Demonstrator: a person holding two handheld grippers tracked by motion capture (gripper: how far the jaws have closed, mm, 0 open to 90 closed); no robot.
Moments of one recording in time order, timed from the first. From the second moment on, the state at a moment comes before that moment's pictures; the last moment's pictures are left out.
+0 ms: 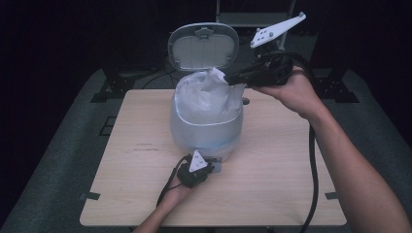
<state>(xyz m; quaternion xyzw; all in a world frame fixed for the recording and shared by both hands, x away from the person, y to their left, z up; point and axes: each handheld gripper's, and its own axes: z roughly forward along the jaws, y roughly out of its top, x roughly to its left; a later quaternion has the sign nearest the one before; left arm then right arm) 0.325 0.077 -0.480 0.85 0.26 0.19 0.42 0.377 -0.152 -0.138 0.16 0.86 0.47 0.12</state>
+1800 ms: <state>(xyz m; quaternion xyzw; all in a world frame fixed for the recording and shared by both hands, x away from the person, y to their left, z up) 0.325 0.077 -0.480 0.85 0.26 0.18 0.42 0.421 -0.101 -0.170 0.17 0.87 0.44 0.10</state>
